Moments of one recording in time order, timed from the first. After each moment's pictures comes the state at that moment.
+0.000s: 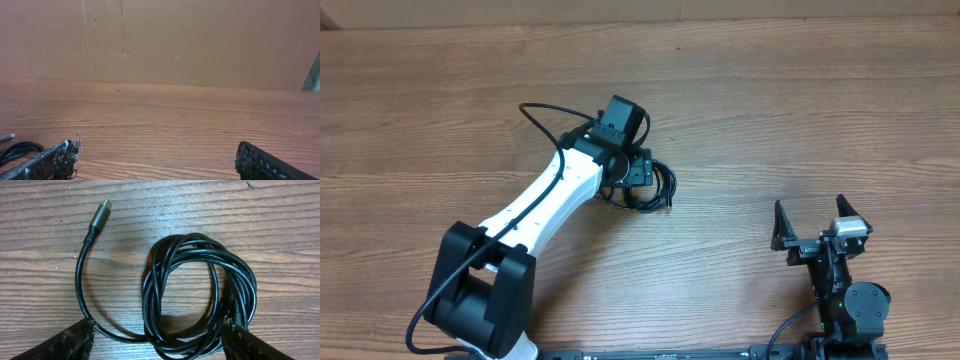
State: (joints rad) left arm -0.48 1.79 1.27 -0.71 -0.01 -0.51; right arm -0.01 0.01 0.02 -0.03 -0.10 -0.02
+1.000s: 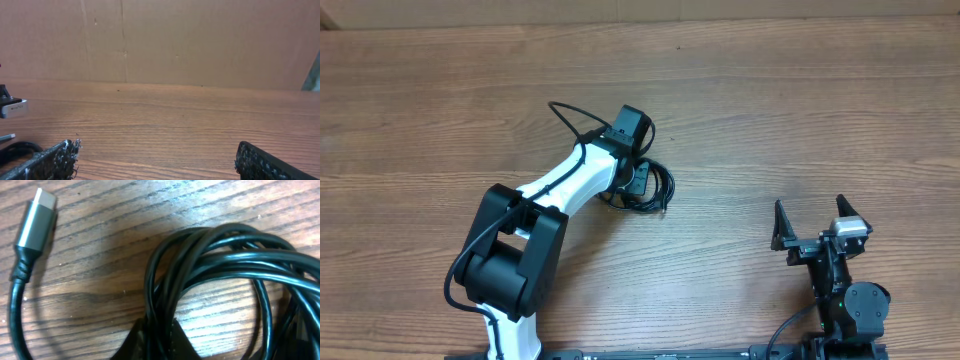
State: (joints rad) left arm -0.48 1.98 1.27 -0.63 -0.01 -0.29; right arm -0.01 0.01 0.02 -0.03 -0.10 -0.02
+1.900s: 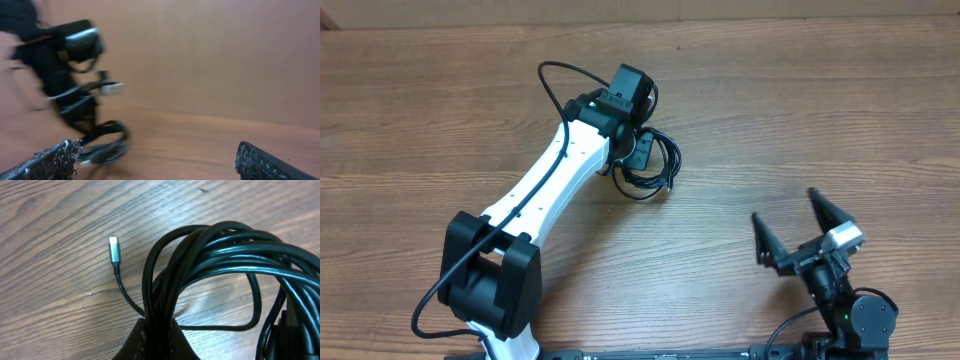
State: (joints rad) left arm -0.48 1.87 1.54 -0.92 0.01 -0.15; right arm -0.01 0.01 0.02 0.16 -0.48 0.18
